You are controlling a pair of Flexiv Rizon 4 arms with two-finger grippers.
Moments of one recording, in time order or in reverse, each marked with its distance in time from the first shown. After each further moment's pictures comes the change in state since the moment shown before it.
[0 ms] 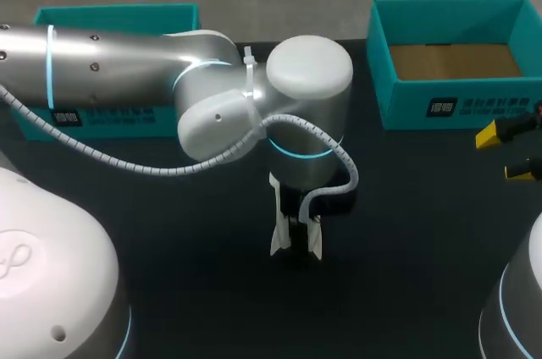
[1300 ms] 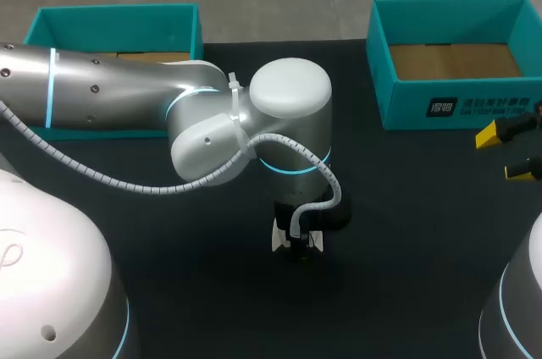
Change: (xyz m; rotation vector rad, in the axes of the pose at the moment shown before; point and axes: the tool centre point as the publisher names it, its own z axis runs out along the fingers) left arm 0.013 -0.002 0.031 0.059 0.053 0.053; right arm 0.000 0.000 0.000 0.000 0.000 0.000
